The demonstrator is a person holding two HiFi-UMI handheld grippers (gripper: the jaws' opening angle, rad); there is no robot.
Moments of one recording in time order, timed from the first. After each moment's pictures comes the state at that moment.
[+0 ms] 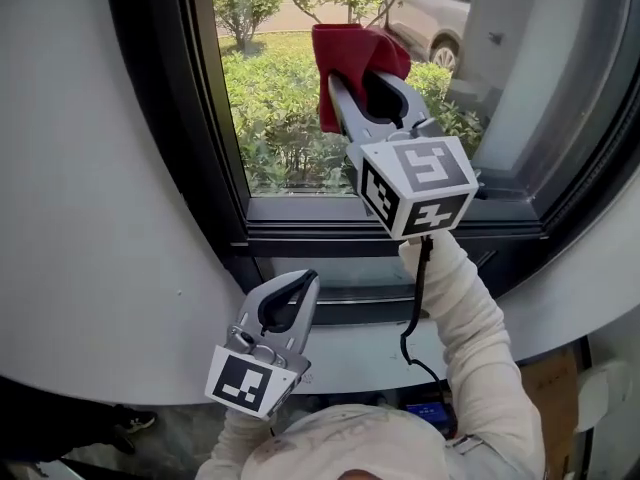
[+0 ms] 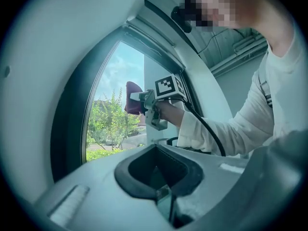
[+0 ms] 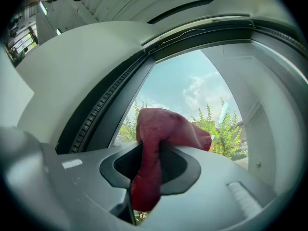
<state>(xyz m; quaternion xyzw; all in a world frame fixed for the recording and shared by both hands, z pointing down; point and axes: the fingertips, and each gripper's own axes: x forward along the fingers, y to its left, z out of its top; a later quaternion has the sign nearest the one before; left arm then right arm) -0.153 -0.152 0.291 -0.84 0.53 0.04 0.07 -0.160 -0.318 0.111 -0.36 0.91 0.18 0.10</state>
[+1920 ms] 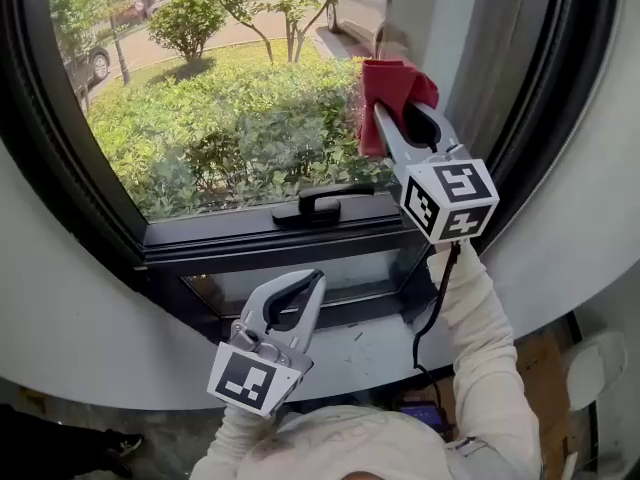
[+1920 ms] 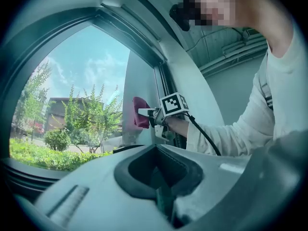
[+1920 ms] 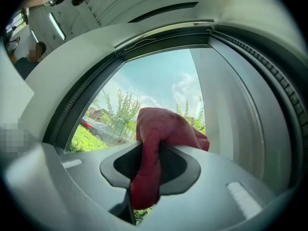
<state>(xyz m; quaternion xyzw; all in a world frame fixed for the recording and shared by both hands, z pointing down) 0.045 -0.203 0.282 -0.89 0.45 0.03 0.09 0.119 -0.395 0.153 -0.46 0.87 0.17 0.06</state>
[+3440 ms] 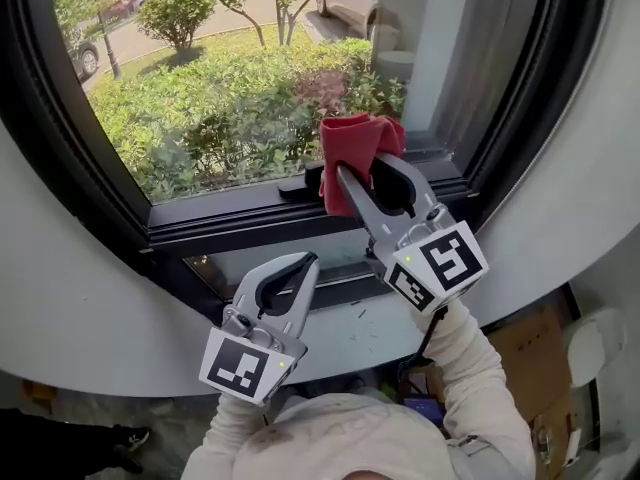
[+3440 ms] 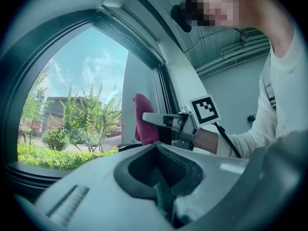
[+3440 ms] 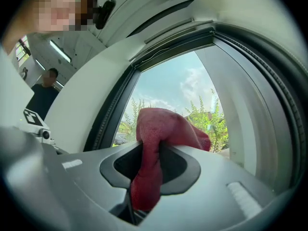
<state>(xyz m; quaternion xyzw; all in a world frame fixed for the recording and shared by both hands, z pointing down) 0.022 -0.179 0.283 -0.90 0.44 0.03 0.09 0.059 -0.269 0.212 -0.35 0.92 0.13 0.09</state>
